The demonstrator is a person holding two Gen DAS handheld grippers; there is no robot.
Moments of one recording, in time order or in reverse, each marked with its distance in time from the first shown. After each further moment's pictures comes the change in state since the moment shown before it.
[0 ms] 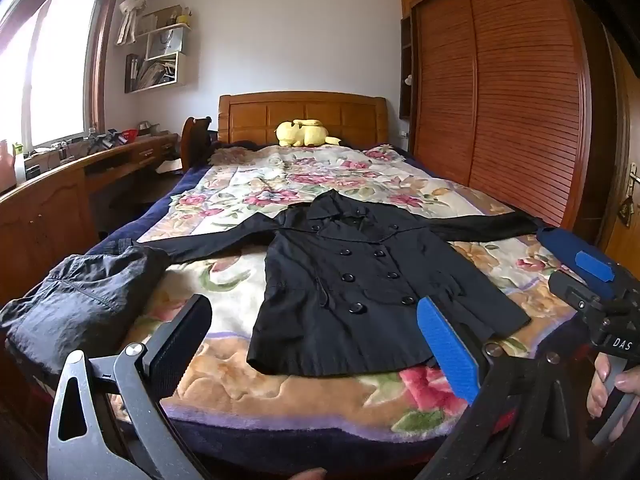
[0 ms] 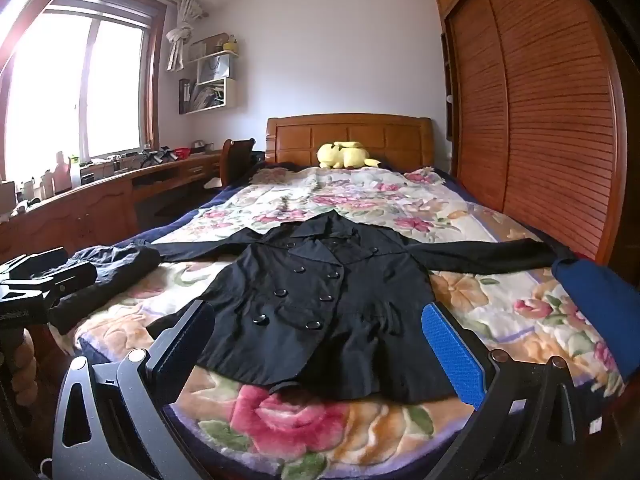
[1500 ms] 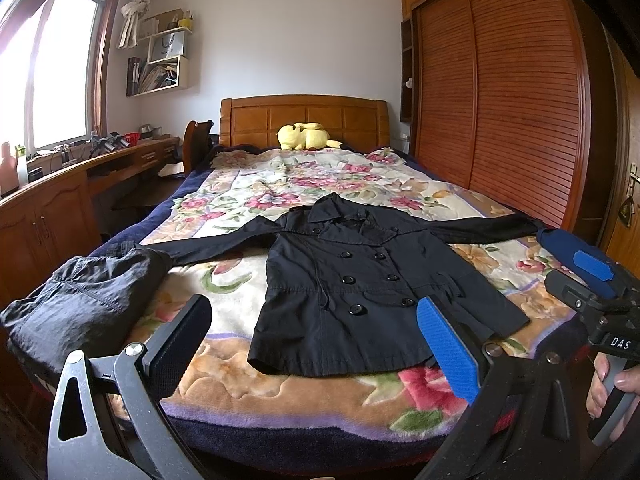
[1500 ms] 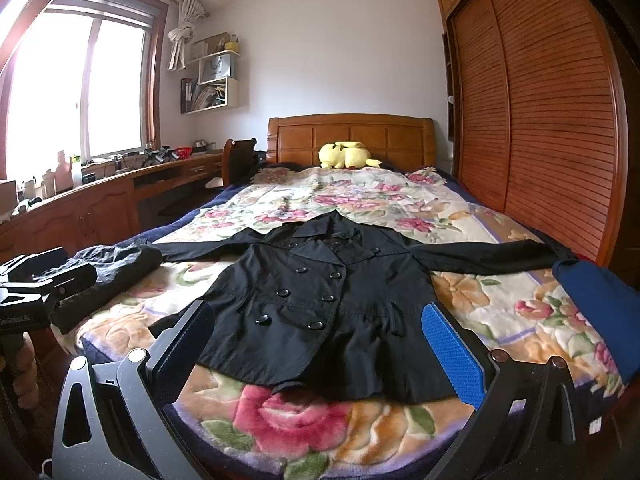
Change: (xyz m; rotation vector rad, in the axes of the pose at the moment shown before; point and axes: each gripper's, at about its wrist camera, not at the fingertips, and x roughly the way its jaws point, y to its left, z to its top) left arm -0.006 0.002 -0.002 0.008 -0.023 0.004; right arm -0.002 0.001 0.000 0.002 -0.001 0.004
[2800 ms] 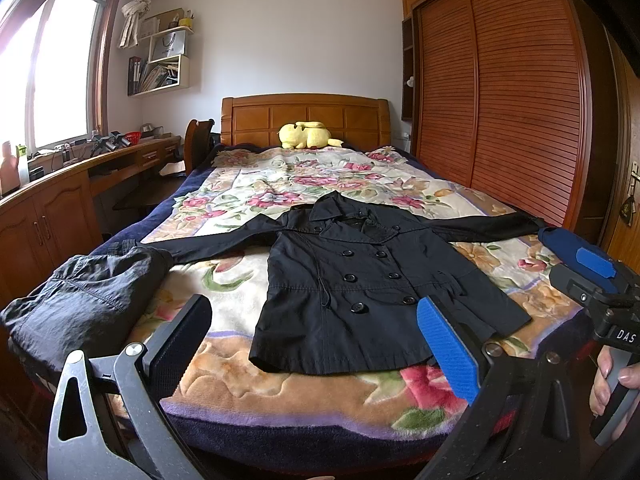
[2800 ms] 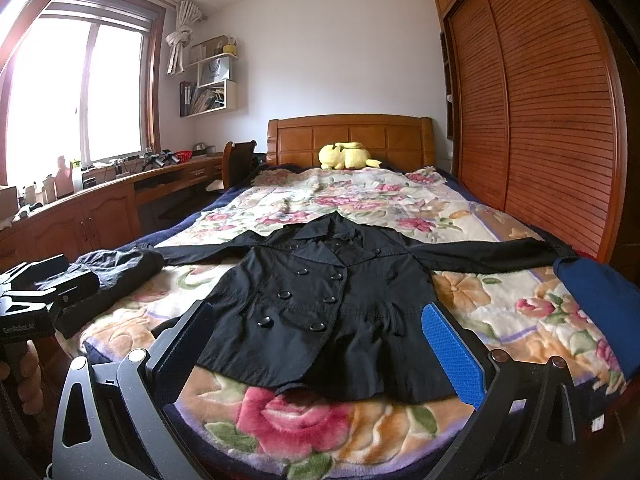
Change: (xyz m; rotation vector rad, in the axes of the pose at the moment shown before) left arm -0.007 0.000 0.010 0.002 -0.001 0.007; right arm 0.000 -0.001 0.001 0.012 0.012 0.013
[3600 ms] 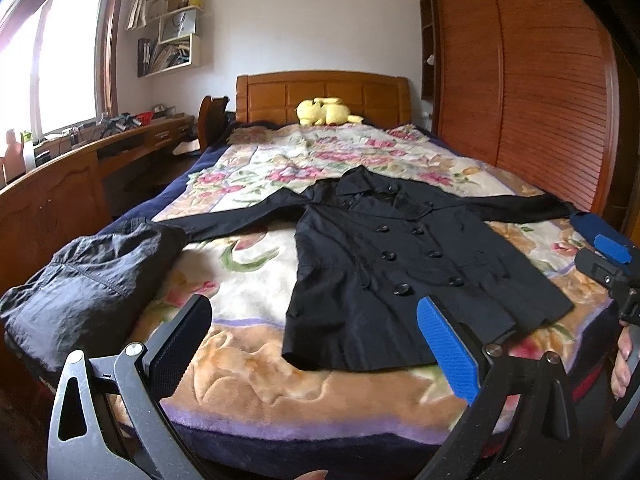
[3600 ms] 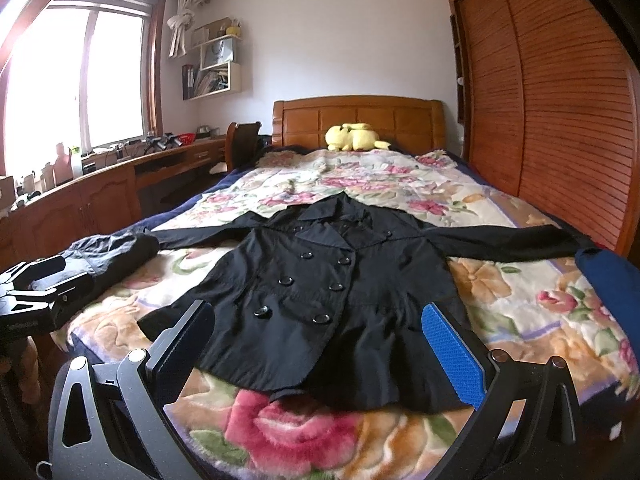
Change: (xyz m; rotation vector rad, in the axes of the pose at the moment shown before) left arm 0.063 0.037 -0.026 -0.004 0.086 0.063; right arm 0.058 0.001 -0.001 -0.014 0.069 0.031
